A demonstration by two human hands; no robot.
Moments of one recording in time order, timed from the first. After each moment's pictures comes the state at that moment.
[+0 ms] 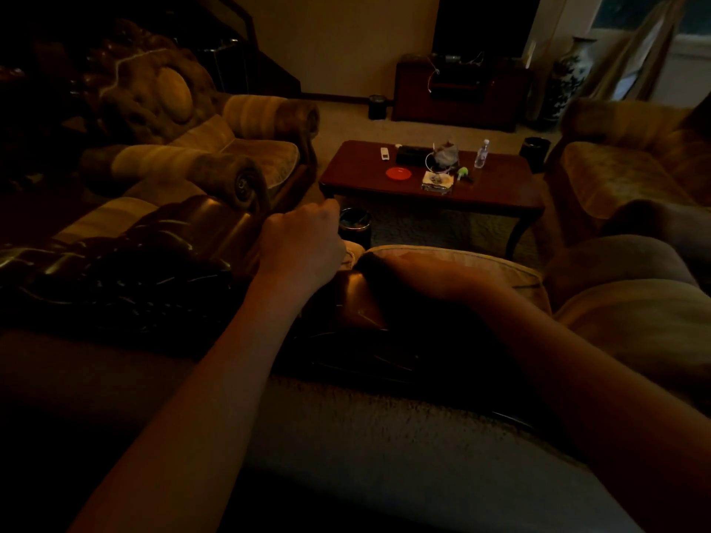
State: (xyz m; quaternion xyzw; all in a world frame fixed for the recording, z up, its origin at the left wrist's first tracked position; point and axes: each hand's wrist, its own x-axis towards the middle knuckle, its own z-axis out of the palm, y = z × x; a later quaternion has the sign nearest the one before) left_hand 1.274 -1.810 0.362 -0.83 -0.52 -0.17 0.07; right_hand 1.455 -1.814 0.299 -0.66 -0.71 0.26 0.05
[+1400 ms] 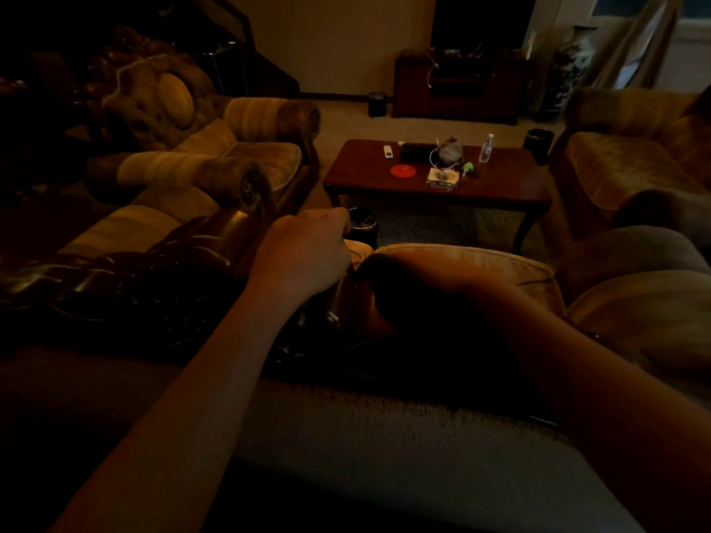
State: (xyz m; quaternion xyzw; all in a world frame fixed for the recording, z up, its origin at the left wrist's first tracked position) left_hand 1.241 -1.803 0.383 -0.86 -0.48 -0.14 -0.03; right_hand 1.409 -1.822 0.335 -0.71 -0.60 0.35 0.13
